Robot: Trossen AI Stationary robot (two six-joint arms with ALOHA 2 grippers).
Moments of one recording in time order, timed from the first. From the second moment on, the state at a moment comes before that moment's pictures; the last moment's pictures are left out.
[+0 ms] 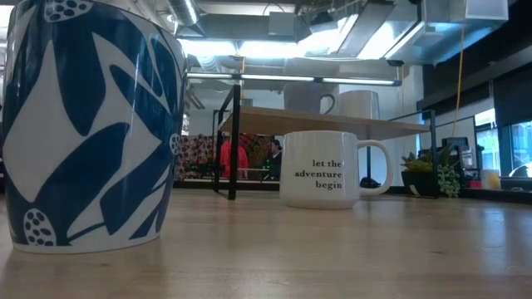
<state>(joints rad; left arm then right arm) -0.44 1.04 1.02 -0.56 -0.05 -0.13 0.58 1.48 1.20 -0.52 0.28 0.37</state>
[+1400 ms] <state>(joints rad) -0.29 1.28 0.48 0.22 0.29 -0.01 0.60 1.53 1.20 -0.44 0.30 0.33</state>
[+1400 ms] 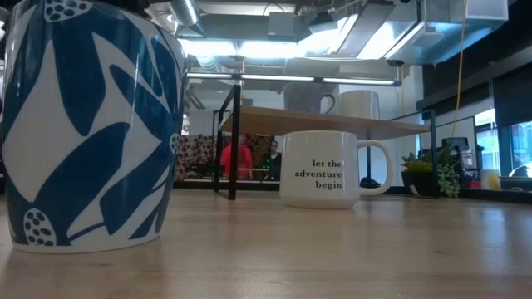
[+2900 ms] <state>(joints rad) -0.32 1.37 0.49 0.51 -0.09 -0.12 0.55 1.61 1.20 -0.29 0.37 0.15</state>
